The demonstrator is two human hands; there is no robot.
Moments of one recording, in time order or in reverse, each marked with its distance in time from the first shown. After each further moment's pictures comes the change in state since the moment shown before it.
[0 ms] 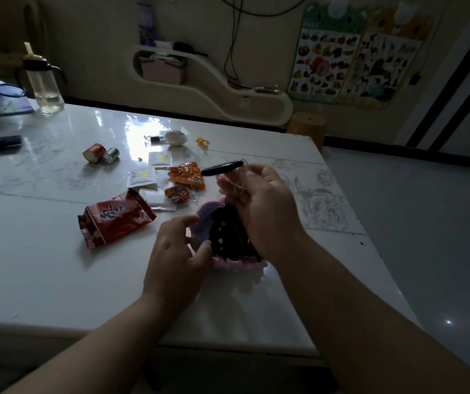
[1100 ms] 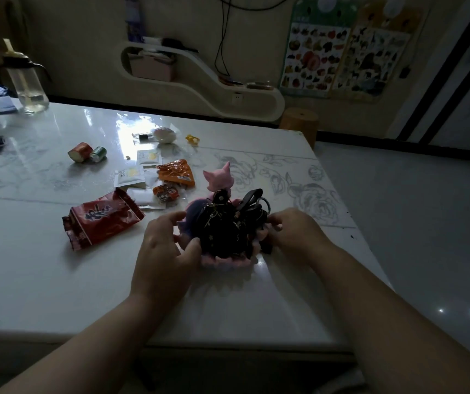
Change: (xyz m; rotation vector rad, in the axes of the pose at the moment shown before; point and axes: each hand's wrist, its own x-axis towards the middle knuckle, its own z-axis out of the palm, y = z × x) left_hand 0.001 -0.002 0.002 -0.043 0.014 -0.008; right_hand 0.023 0.029 -0.114 -1.406 -0.123 0.017
